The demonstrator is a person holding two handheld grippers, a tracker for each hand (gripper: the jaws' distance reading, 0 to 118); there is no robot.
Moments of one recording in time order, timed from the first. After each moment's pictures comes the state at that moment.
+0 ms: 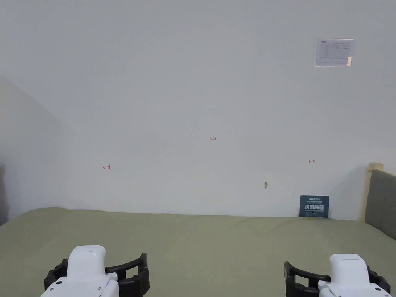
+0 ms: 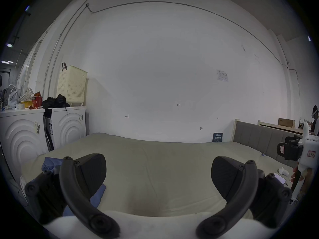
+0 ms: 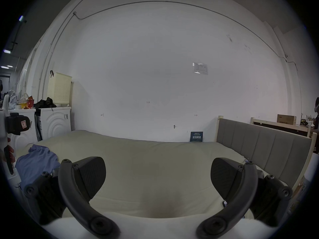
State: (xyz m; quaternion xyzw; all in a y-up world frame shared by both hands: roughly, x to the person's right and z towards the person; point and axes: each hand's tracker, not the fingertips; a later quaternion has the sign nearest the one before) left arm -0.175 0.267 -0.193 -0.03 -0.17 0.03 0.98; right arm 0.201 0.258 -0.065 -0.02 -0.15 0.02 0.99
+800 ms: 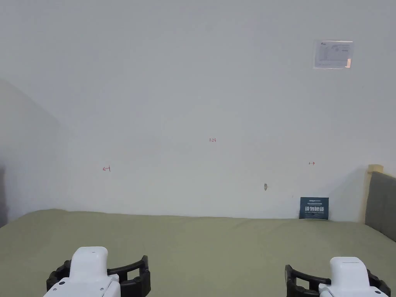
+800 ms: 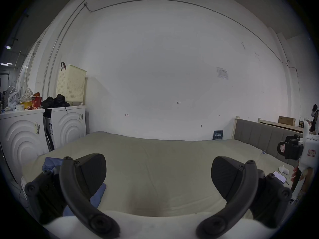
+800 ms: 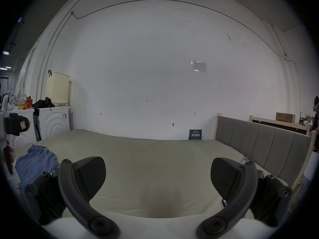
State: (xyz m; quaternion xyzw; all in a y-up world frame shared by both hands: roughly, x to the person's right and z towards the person) left arm -0.171 0.269 -0.194 -0.04 -0.17 0.02 0.98; right arm 0.204 0.256 -0.066 -0.02 -0.16 0.02 0.99
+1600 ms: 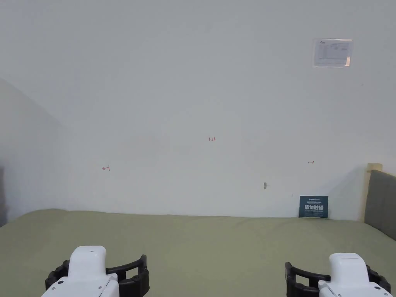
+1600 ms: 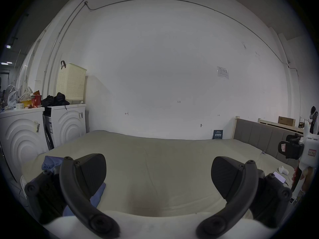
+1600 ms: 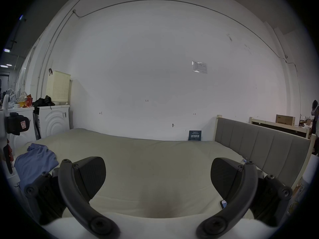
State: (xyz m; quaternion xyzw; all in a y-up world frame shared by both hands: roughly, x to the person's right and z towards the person) left arm -0.172 0.268 -0.196 -0.05 -0.17 0.03 0.98; right arm 0.204 0.260 -0.066 -0.02 -0.16 0.02 0.99
